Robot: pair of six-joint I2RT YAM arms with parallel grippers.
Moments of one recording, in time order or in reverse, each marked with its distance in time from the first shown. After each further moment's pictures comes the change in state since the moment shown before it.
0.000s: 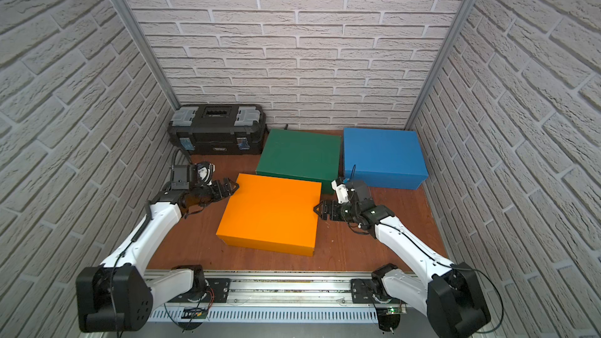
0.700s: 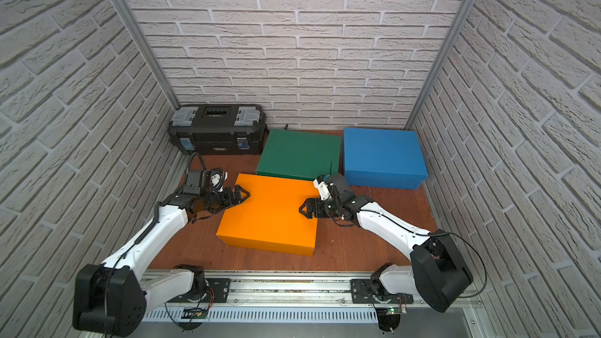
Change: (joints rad) left arm -0.148 -0.014 -0.049 -0.004 -0.010 -0.101; right arm 0.130 0.187 0.141 -0.007 0.040 0.022
